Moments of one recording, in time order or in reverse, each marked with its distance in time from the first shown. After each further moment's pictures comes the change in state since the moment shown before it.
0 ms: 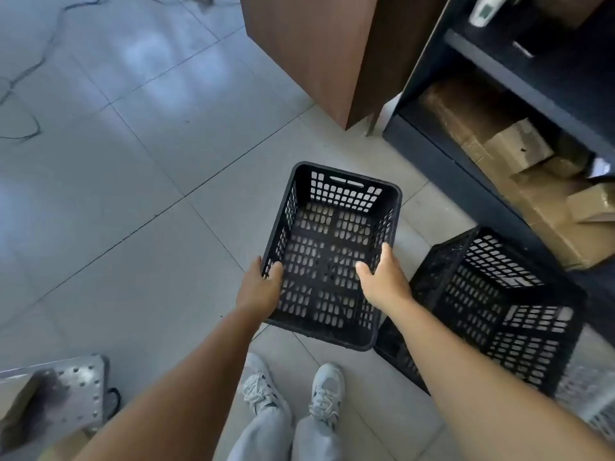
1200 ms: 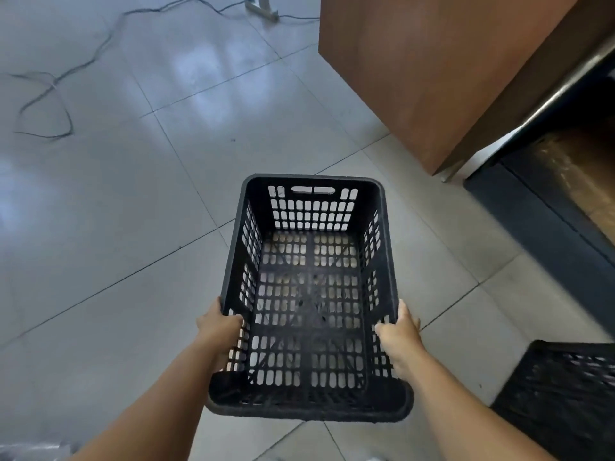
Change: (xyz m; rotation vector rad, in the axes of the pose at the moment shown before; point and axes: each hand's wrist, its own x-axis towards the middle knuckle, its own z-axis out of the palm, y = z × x) left_hand 0.281 -0.124 -0.110 -0.260 0.155 -0.282; right_hand 0.184 -0.082 0.170 0.289 -0.047 0.184
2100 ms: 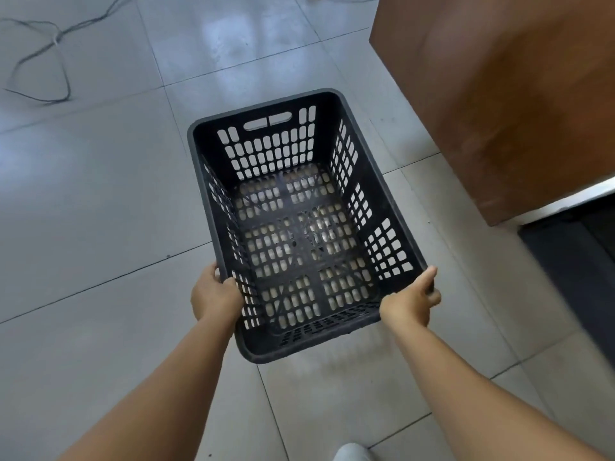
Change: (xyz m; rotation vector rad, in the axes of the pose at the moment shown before) left_hand 0.106 0.124 0.040 -0.109 0.390 0.033; right_hand 0.137 -0.155 0.045 -0.168 0.252 -0.044
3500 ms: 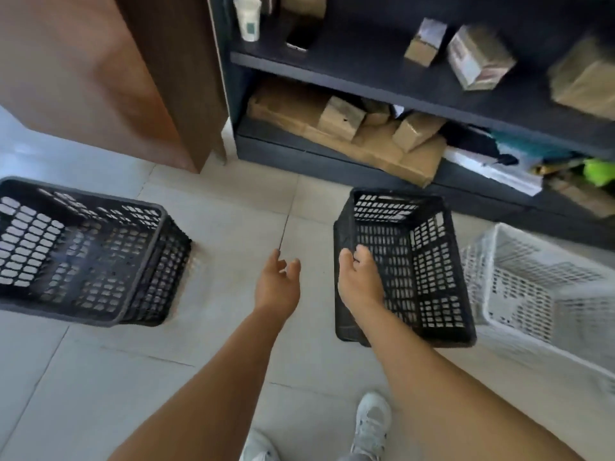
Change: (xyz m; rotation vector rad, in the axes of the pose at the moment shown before) left_hand -0.513 -0.042 -0.024 0.496 -1.018 0.606; right_hand -0.279 0.279 -0.325 0.549 0.350 0.250
